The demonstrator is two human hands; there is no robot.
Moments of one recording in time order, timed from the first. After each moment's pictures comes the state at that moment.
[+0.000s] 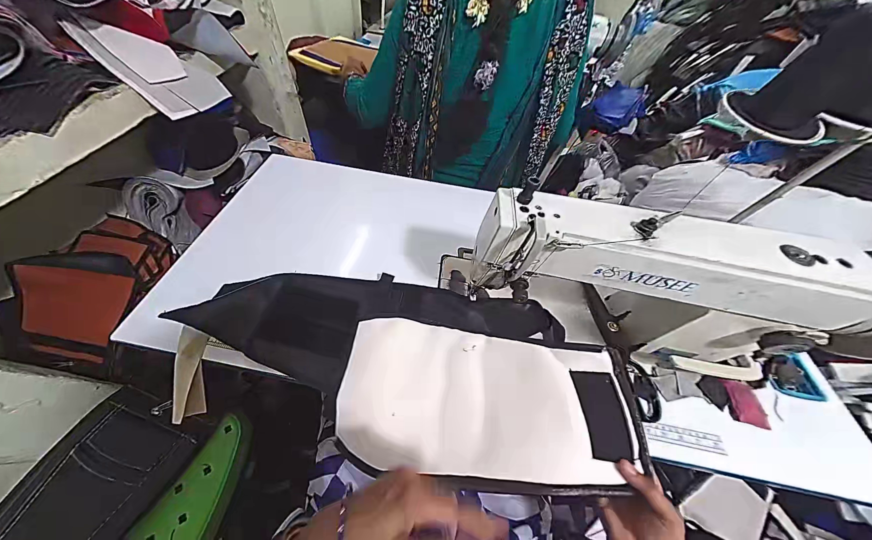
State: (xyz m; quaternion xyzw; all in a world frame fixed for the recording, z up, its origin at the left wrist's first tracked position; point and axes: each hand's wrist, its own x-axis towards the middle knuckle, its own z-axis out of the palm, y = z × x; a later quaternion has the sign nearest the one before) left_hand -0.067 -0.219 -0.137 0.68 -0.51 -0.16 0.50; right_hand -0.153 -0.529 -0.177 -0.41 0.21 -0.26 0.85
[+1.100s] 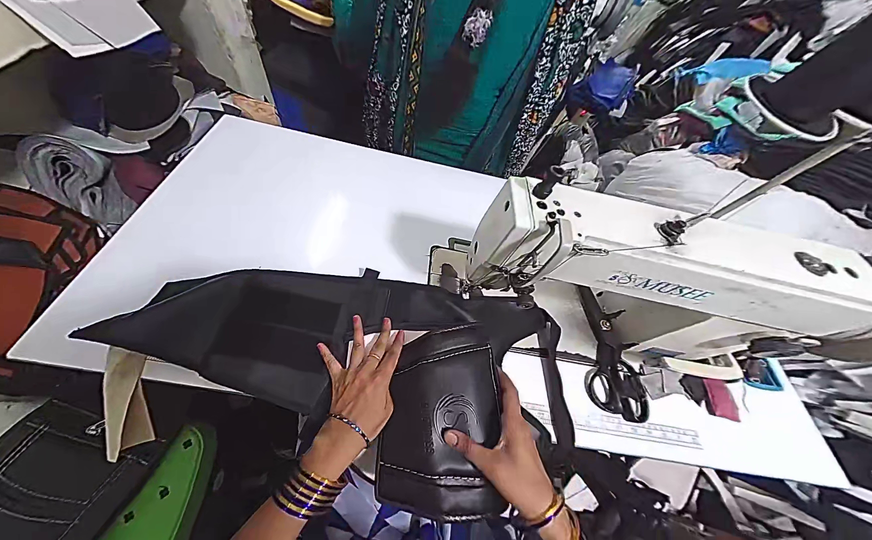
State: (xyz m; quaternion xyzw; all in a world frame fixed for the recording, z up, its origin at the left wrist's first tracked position) left_hand 0.035 -0.248 -0.195 0.94 -0.22 0.07 0.24; right_hand -0.065 -0.439 -0.158 -0.88 0.14 -0.04 0.46
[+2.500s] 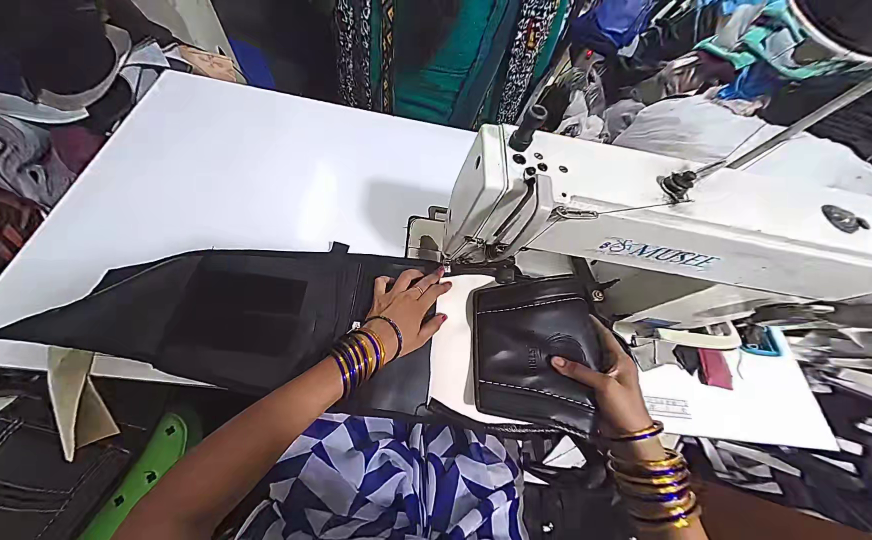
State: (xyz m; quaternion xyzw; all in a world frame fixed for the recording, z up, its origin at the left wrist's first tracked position) left_hand 0.116 -0.330 -0.175 0.90 -0.37 -0.14 0.19; right_hand -0.050 -0.581 -0.145 -0.77 0.27 -0.12 0.57
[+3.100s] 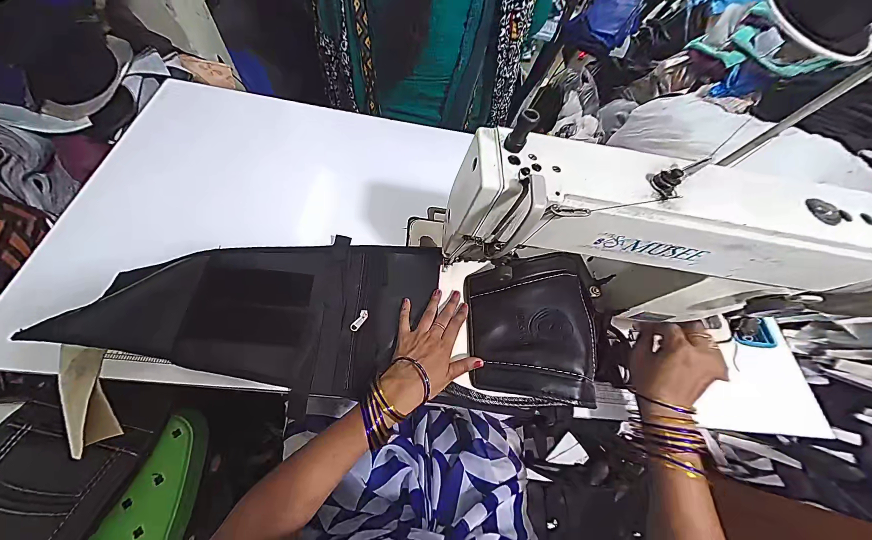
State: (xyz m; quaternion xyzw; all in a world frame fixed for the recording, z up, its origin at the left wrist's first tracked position) left_hand 0.054 -0.349 -0.175 0.90 -0.35 -0.19 0.18; right_hand -0.051 -0.654 -0.152 -0.93 0.27 -0.25 -0.01
